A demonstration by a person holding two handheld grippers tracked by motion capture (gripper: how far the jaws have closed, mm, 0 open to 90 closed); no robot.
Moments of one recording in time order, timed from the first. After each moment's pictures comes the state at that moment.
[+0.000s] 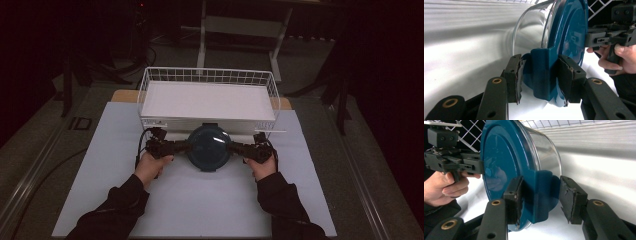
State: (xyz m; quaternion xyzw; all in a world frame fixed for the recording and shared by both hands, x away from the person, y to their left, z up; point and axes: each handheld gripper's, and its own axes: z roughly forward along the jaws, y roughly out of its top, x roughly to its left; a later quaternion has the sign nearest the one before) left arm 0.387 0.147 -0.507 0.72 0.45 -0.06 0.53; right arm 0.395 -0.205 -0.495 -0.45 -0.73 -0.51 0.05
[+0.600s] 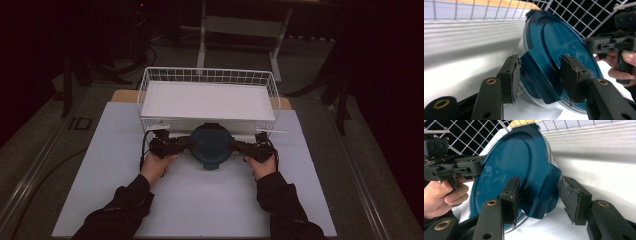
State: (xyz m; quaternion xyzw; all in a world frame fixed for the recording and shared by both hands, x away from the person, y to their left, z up) left arm 0.388 0.137 -0.514 0.71 0.44 0.02 0.55; right arm 0.401 -0.210 -0.502 -0.47 -0.72 -0.52 0.02
